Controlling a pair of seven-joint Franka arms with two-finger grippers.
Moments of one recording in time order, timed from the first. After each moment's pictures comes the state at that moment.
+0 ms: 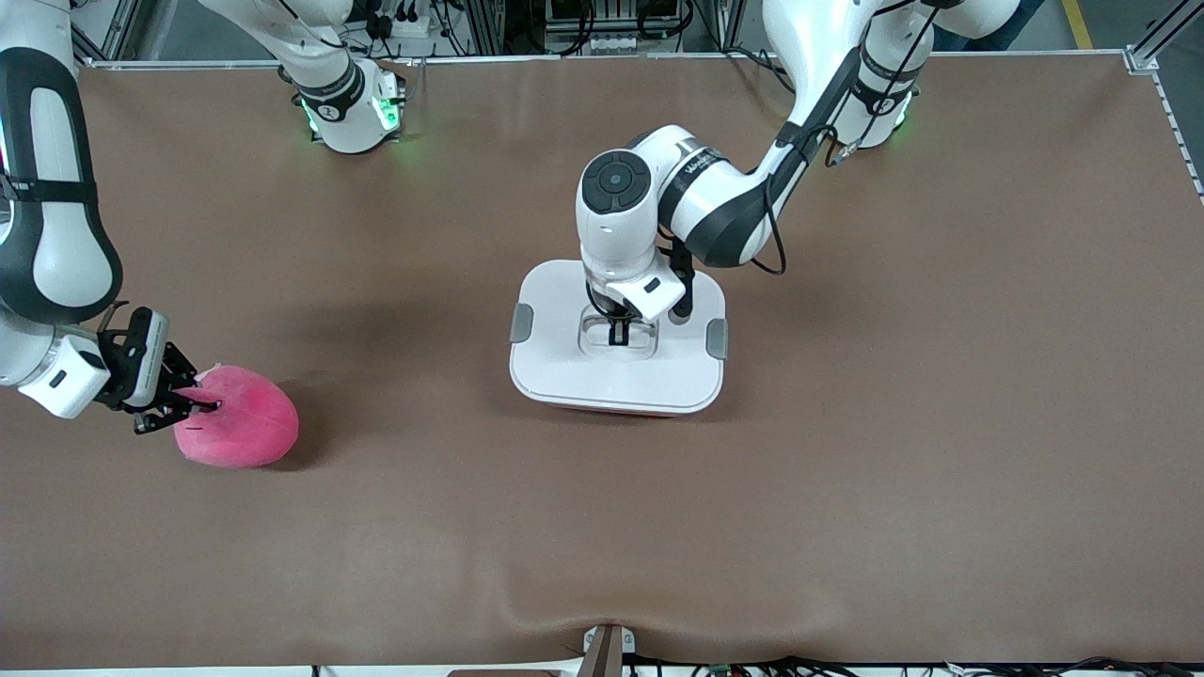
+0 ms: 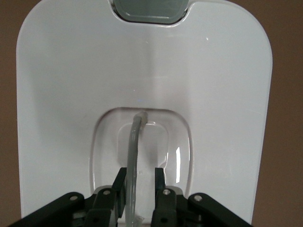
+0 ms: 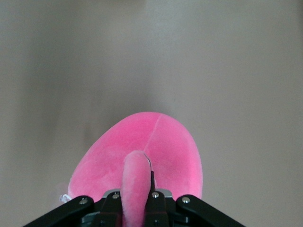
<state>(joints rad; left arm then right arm) -0.76 0.61 -0.05 -1.42 0.08 2.05 -2.36 -0.17 0.37 -0.02 -1.74 0.36 2.08 -2.07</state>
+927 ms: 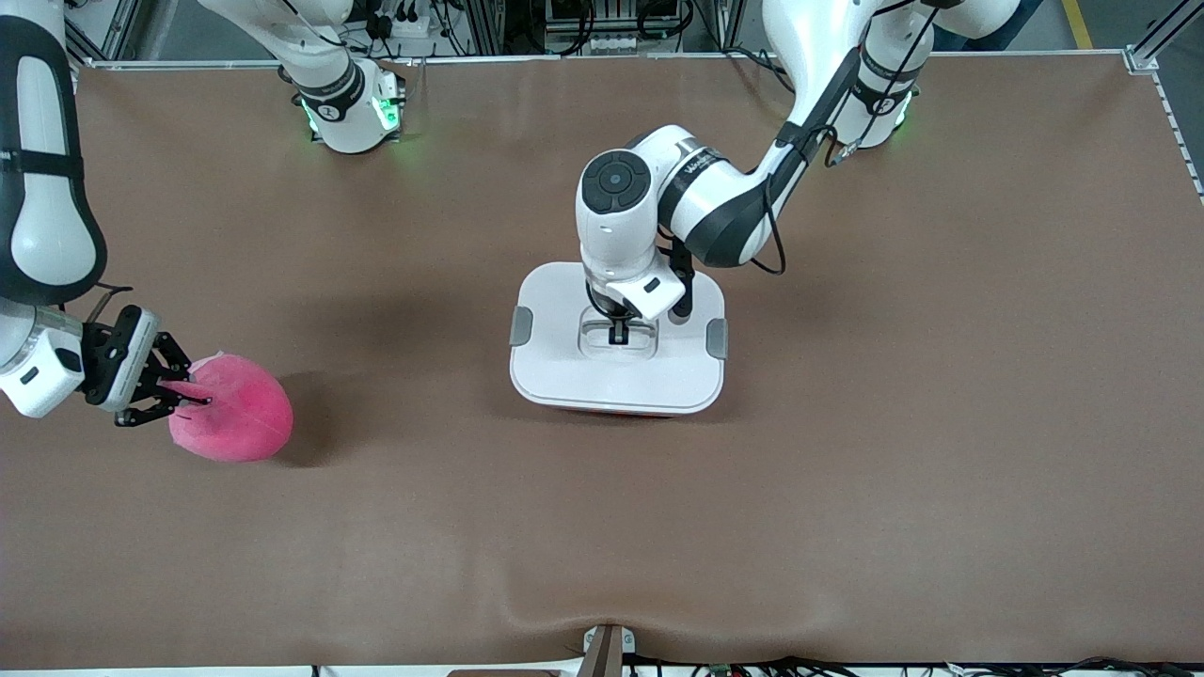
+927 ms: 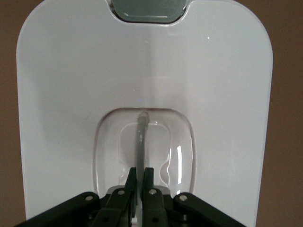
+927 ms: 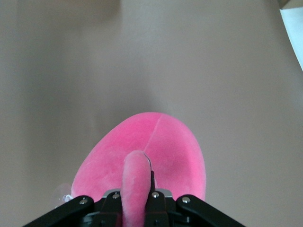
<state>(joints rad) -0.76 0.61 -0.05 -1.42 0.08 2.05 -2.36 -0.15 0.31 -0.02 -1.74 0.36 2.01 -1.73</state>
